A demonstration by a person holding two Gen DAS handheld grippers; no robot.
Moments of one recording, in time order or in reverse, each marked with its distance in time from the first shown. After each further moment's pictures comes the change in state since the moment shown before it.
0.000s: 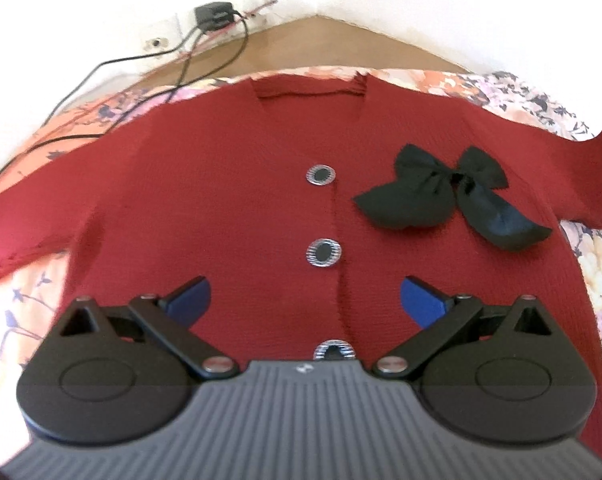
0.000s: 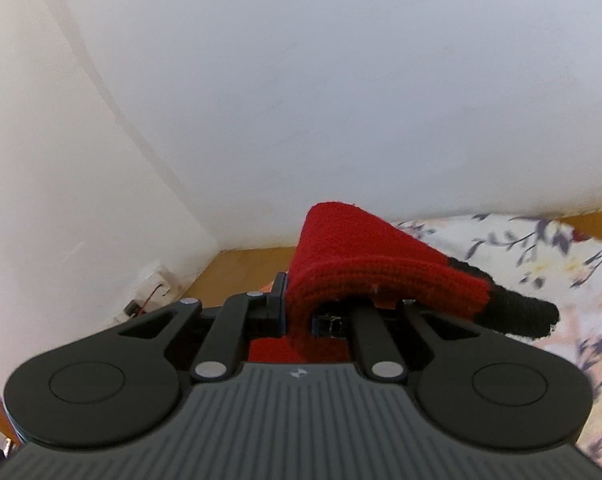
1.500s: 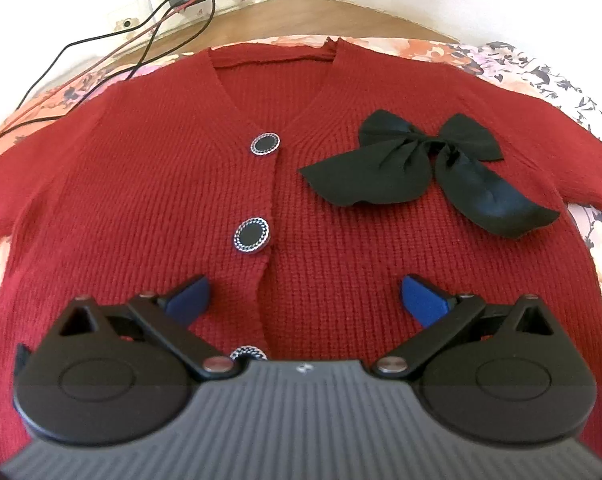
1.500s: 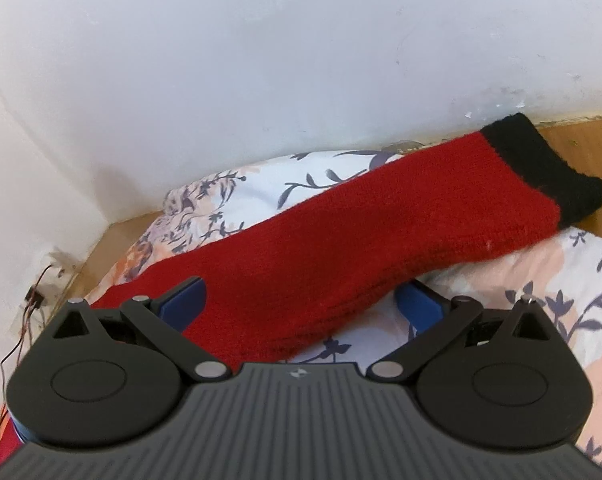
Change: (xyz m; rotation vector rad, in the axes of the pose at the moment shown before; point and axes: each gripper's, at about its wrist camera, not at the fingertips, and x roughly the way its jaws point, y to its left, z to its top) left arm 0.043 -0.047 -0.011 -0.001 0.039 0.005; right arm 0.019 -0.131 -0.019 0.090 0.116 -0.228
